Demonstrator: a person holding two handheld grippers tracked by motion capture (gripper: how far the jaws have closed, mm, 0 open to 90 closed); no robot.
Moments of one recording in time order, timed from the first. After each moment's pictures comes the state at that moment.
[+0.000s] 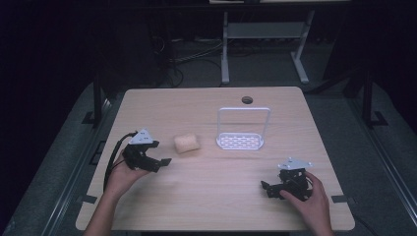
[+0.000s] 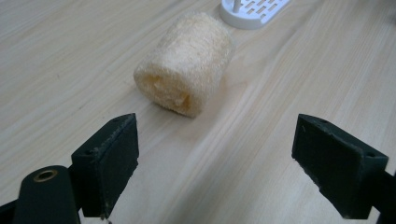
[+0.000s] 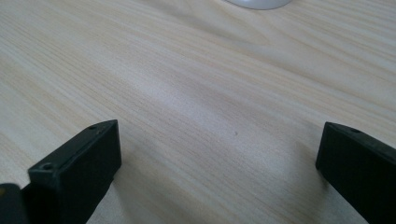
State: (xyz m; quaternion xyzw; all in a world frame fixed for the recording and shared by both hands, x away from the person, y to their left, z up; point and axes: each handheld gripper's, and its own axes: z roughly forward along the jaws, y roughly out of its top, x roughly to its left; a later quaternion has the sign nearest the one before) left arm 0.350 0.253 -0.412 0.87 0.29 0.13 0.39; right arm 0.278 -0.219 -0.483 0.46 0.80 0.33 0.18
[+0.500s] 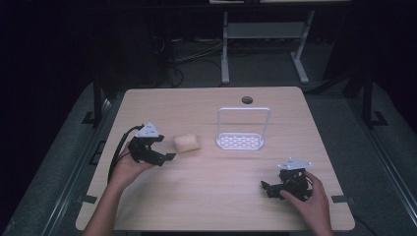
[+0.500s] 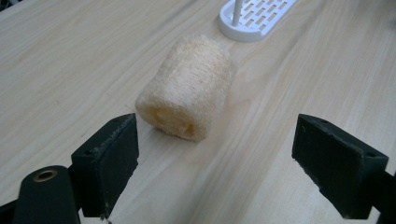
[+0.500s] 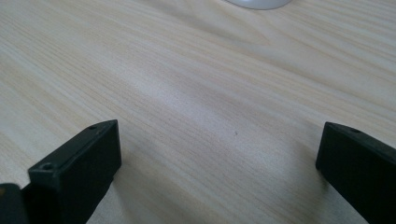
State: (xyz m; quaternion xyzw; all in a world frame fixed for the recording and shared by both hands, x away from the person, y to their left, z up) left arm 0.367 0.240 -0.402 0.88 0.26 0.13 0.38; right arm 0.278 -0.219 -0.483 0.46 0.80 0.33 0.18
